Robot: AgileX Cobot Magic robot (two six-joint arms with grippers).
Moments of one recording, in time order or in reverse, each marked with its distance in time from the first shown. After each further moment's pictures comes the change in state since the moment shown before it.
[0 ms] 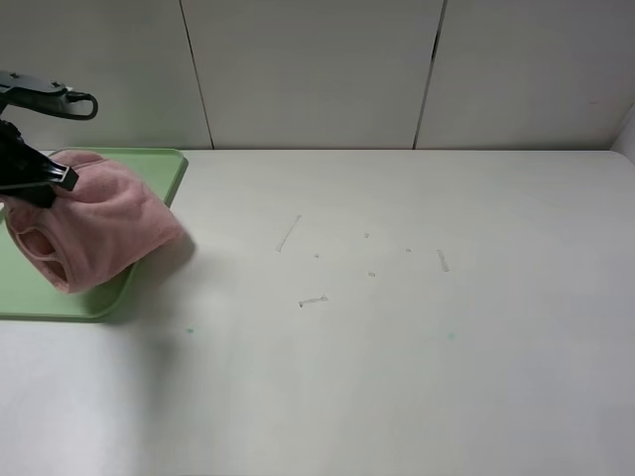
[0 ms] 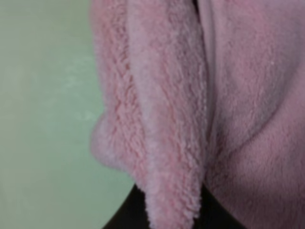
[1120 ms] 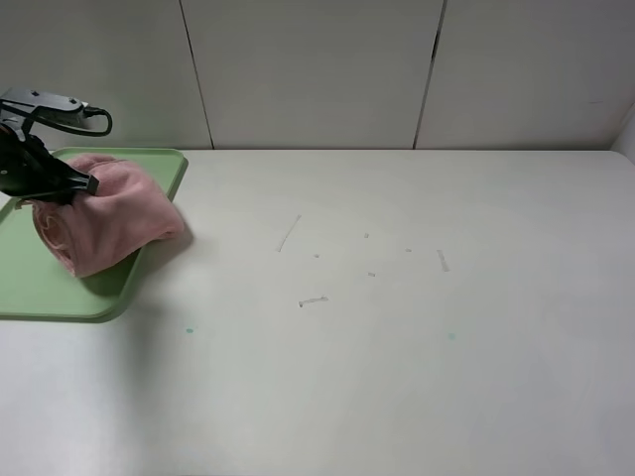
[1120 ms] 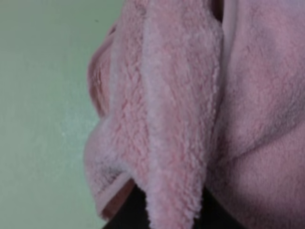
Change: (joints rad) left arm 0.021 0.171 0.000 -0.003 -0.288 0.001; right arm 0.000 0.000 0.000 0.000 0.000 0.000
